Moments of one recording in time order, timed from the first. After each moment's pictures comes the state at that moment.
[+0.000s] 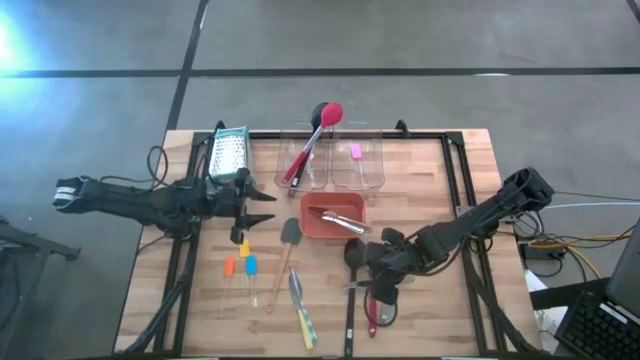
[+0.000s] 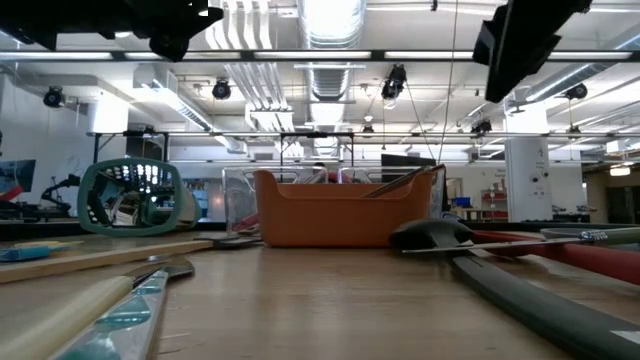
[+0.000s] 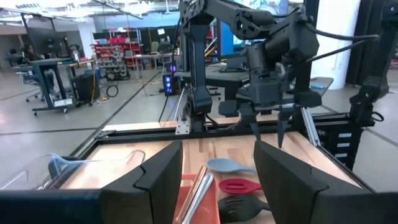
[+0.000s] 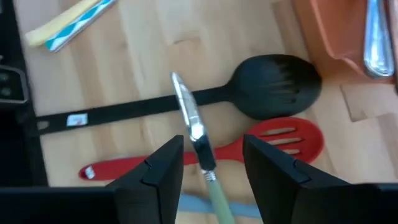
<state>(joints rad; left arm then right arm) -0.04 0.68 0.40 0.35 -0.01 0.06 0.49 1.58 1.22 -0.79 0.17 0.76</state>
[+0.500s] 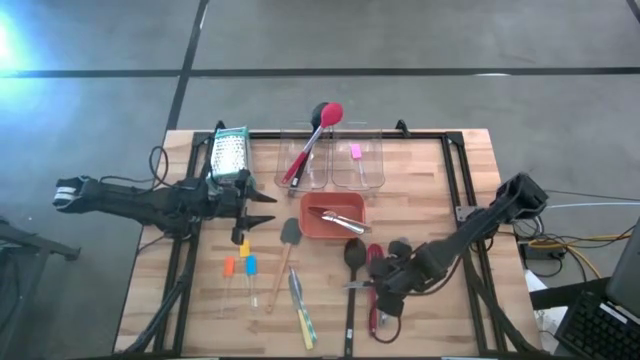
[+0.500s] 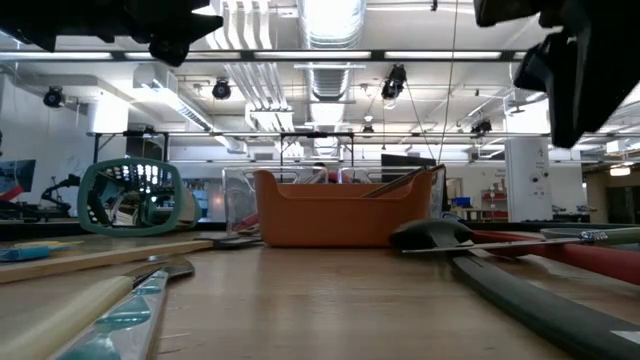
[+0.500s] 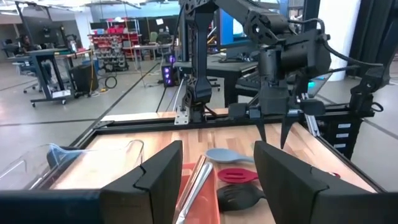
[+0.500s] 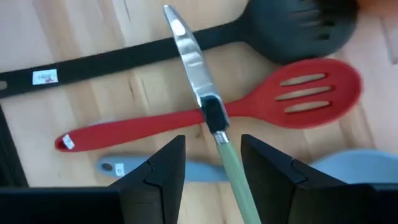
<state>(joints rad) -0.04 0.68 0.40 0.32 -0.01 0.05 0.57 1.66 1.17 -0.80 0.15 0.89</state>
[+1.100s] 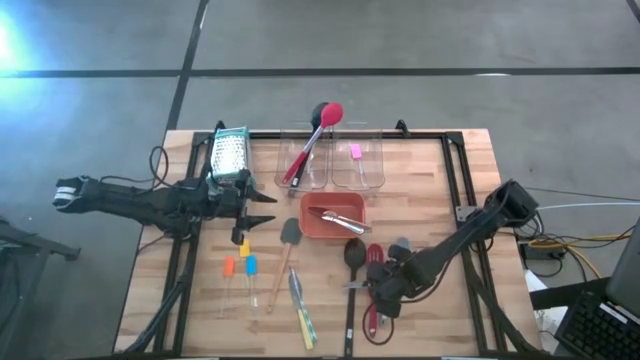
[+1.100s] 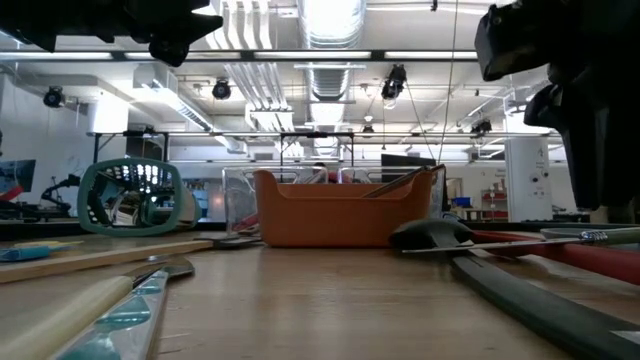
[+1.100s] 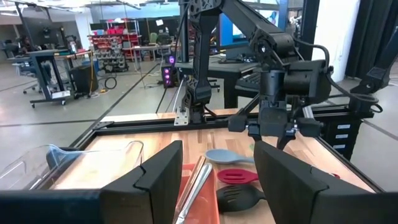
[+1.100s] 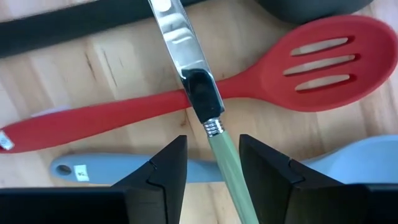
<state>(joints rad) -0.04 0.68 0.40 0.32 -0.01 0.05 0.58 1.76 1.15 -0.80 0.12 0.92</state>
